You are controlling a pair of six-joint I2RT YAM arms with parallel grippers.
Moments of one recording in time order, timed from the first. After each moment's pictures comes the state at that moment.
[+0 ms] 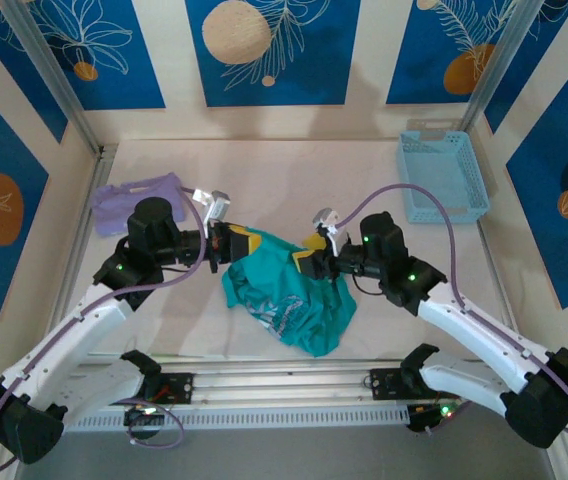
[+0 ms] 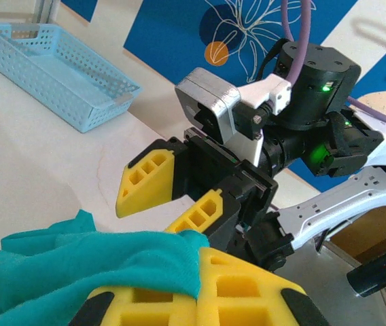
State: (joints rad) left arm -0.54 0.96 0.91 -0.15 0.79 -0.39; right arm 0.64 0.96 0.74 -0.17 -0.44 0.06
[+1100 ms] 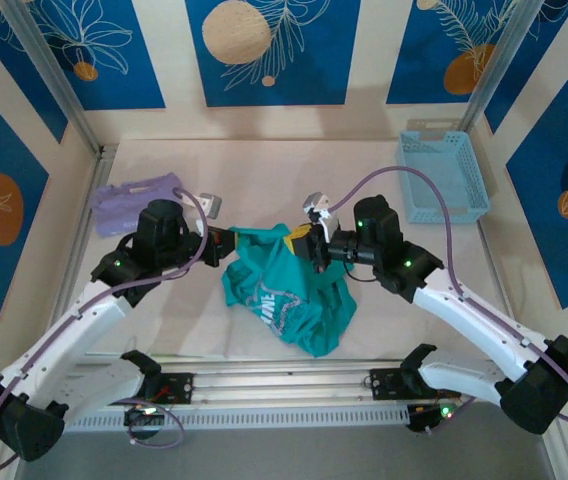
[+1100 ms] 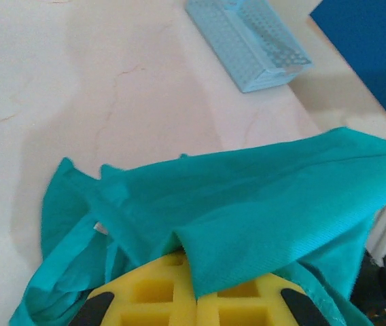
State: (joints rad) left arm -0.54 0.98 0.98 -0.52 0.29 -0.38; right arm 0.68 1.06 0.92 -0.20 -0.50 0.11
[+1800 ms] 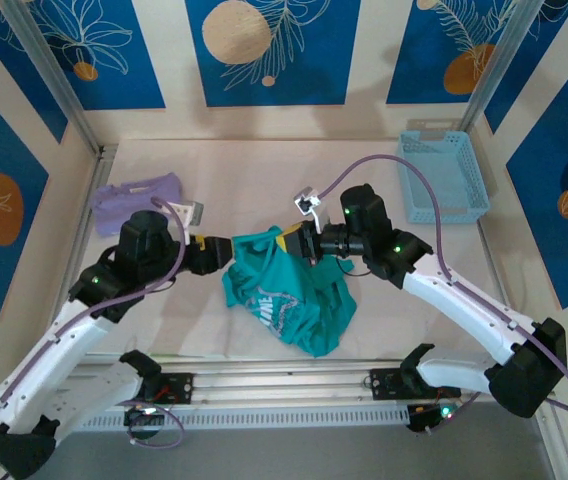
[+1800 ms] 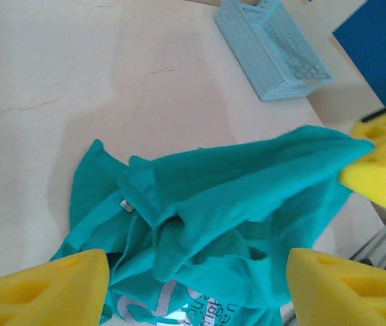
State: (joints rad) left arm -0.59 0.84 0.98 -0.65 0.21 -0.46; right arm 0.68 1.16 1.01 -0.29 -0.54 0.24
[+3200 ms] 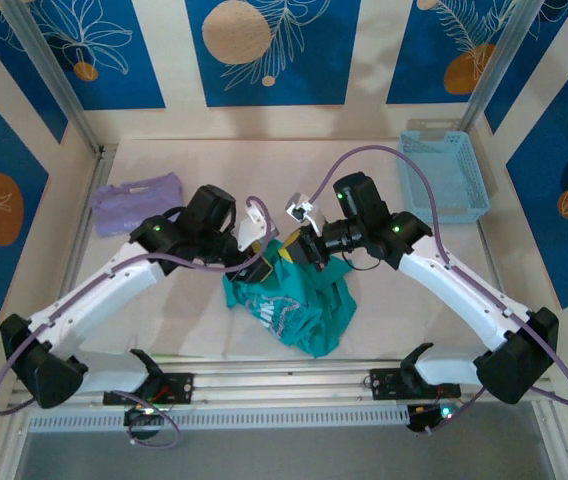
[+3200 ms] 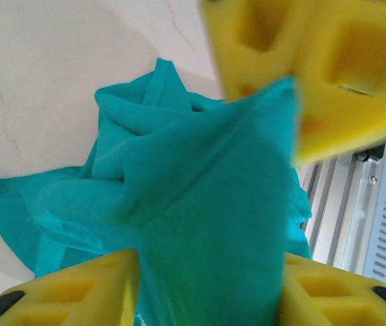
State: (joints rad) left arm -0.74 1.29 1.27 -0.88 0.40 0.21; right arm 0.65 1.26 1.19 -0.63 -0.73 -0.08
